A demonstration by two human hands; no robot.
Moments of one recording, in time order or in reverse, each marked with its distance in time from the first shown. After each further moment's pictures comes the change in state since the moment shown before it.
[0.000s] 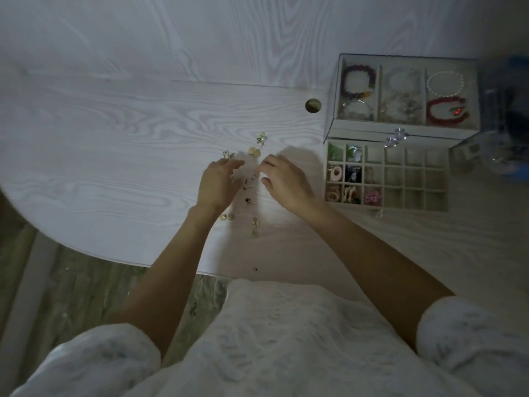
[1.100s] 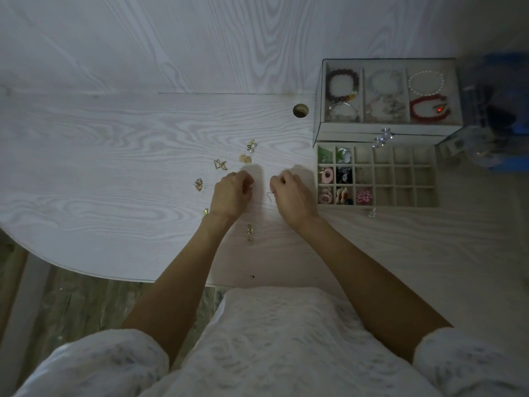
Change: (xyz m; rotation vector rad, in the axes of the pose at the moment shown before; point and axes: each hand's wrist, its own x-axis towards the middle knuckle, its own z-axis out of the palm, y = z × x) left_hand 0.004 0.022 0.025 -0.008 -0.051 0.035; right_hand -0.026 0.016 0.019 -0.163 0.030 0.264
